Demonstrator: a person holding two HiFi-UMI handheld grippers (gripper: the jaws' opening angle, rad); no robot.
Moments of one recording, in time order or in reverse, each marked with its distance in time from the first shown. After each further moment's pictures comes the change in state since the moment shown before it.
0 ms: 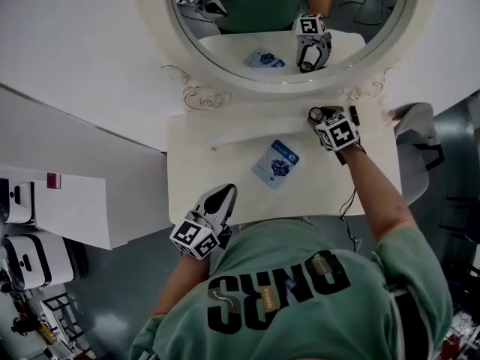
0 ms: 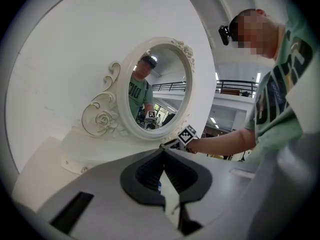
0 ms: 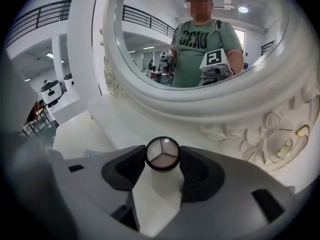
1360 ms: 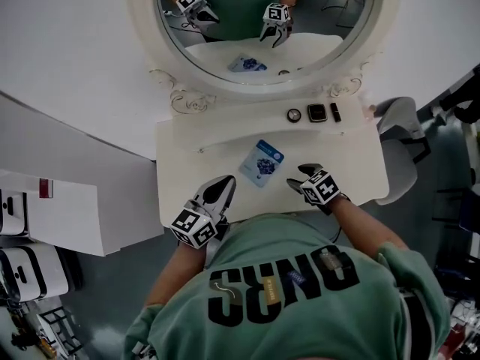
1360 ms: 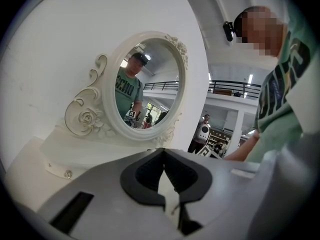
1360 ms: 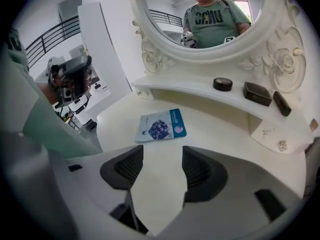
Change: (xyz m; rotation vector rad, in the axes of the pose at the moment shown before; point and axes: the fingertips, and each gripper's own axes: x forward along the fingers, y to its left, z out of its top) left arm 0.029 -0.022 0.001 0.025 0.012 -0.094; right arm -0.055 0.151 -0.139 0.089 0.098 0.290
